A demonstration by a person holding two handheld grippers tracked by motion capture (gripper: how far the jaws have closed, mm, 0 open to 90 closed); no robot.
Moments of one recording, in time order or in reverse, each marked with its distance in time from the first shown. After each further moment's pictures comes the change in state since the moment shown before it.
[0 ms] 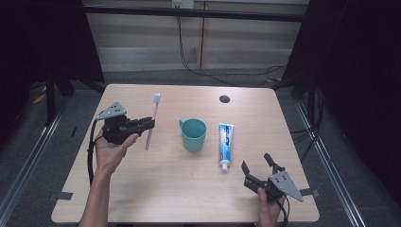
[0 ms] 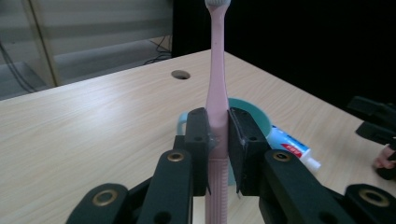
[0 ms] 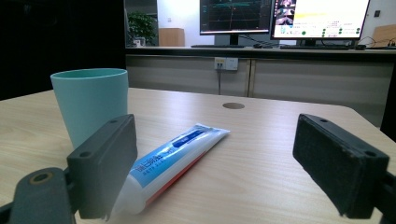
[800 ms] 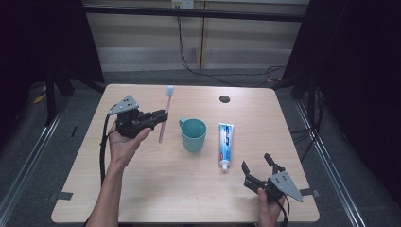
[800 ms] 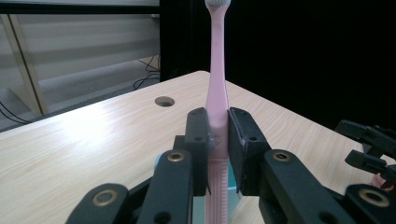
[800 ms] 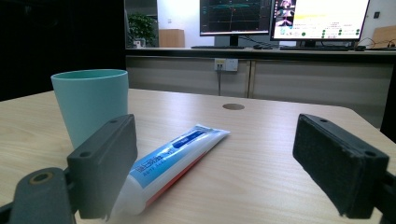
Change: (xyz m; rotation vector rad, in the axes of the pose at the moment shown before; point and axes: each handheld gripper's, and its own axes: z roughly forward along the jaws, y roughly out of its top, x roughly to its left) left arm -0.016 0.019 0.031 -0.071 -0.047 0.028; right arm 0.000 0.000 0.000 -0.004 -0.001 0.001
